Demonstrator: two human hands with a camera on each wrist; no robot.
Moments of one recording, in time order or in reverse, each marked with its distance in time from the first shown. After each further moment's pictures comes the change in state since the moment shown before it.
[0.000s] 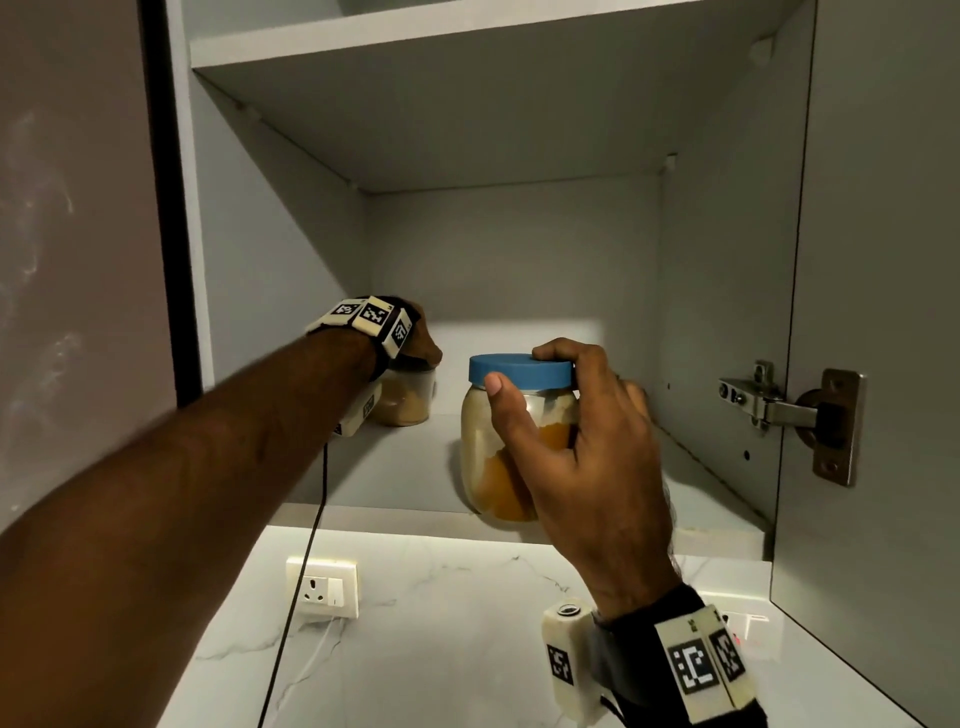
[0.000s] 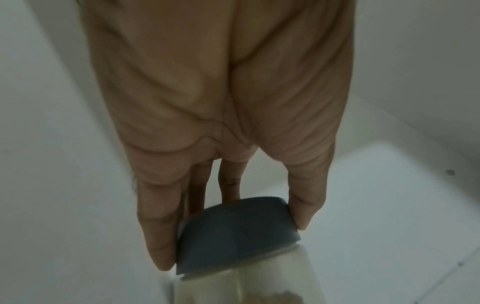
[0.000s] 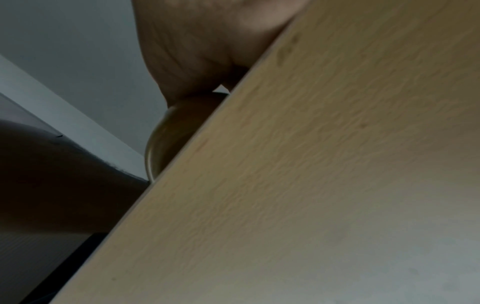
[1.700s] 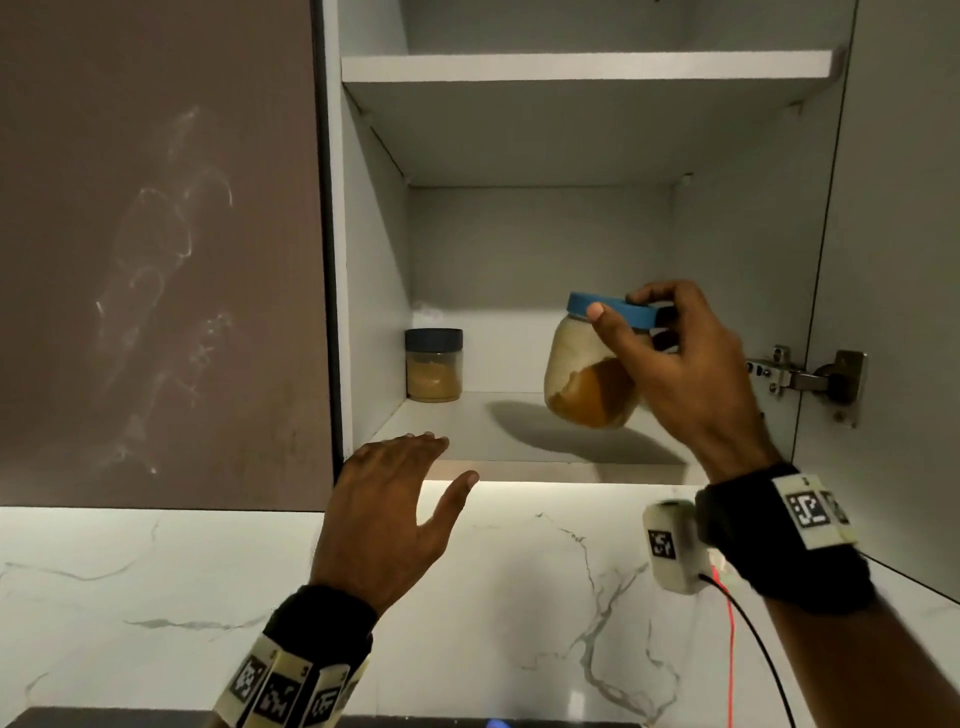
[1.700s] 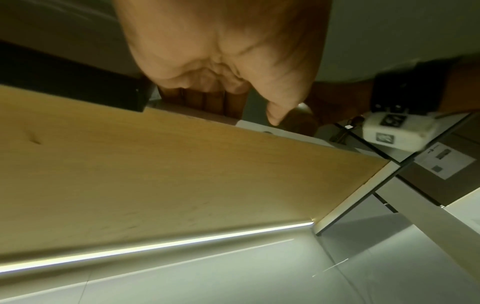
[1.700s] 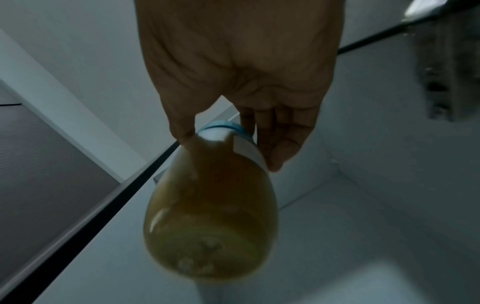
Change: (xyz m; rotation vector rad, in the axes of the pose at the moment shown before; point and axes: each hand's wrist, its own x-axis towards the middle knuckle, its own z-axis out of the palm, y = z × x) left_hand -0.279 -0.075 0.128 -0.591 0.553 0.300; right_hand 0.031 -0.055 -0.022 -0.138 -0.073 0.140
